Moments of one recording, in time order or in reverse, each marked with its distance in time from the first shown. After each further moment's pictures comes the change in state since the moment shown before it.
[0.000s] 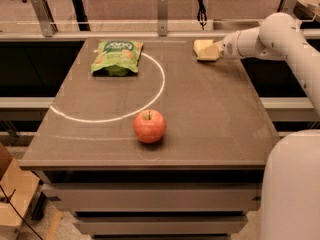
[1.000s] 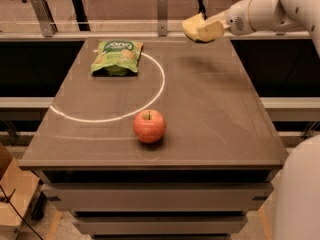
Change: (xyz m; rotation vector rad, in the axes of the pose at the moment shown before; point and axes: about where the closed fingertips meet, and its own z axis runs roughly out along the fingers) arm -0.083 0.064 -0.073 -0.169 -0.072 -0.249
